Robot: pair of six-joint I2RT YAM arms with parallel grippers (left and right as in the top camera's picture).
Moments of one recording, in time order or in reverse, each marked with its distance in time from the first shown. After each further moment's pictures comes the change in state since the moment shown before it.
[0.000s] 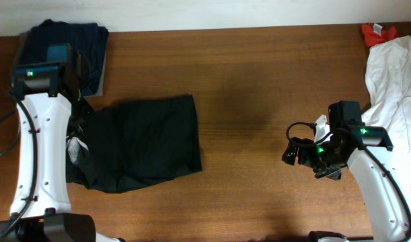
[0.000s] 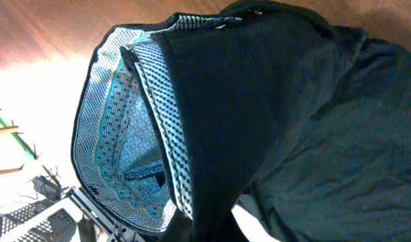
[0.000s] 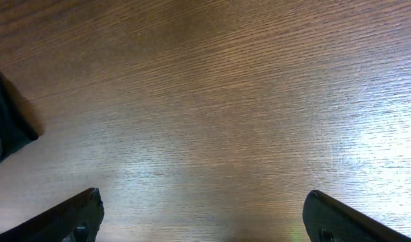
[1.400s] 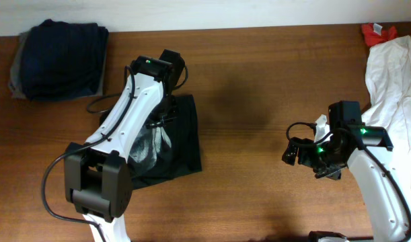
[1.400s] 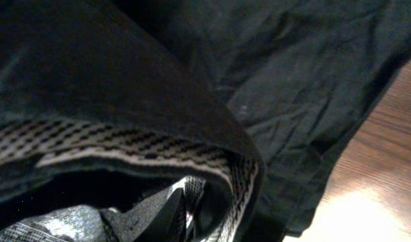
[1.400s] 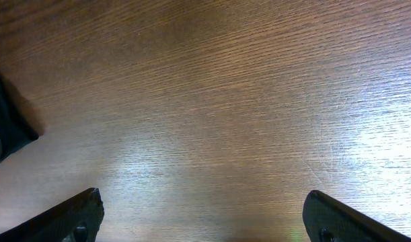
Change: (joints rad) left arm -0.434 0.322 -0.001 0.194 0.204 -0.008; right arm 0.000 0.000 0.000 0.000 0.000 0.000
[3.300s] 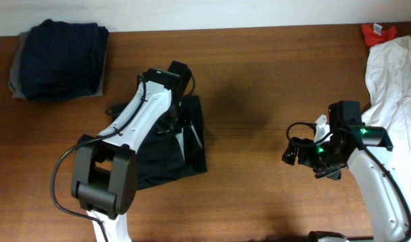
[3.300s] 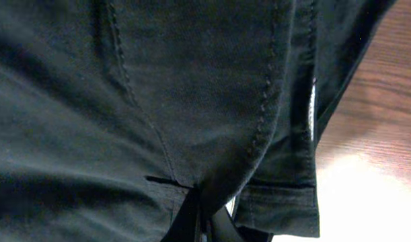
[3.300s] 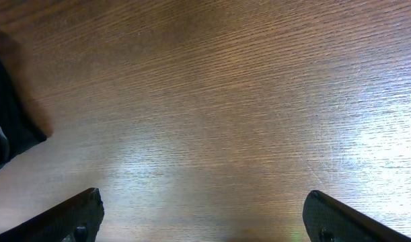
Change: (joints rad) left arm -0.031 0.032 -0.128 0.171 0.176 0.137; right arm 0.000 0.000 0.000 0.000 0.000 0.000
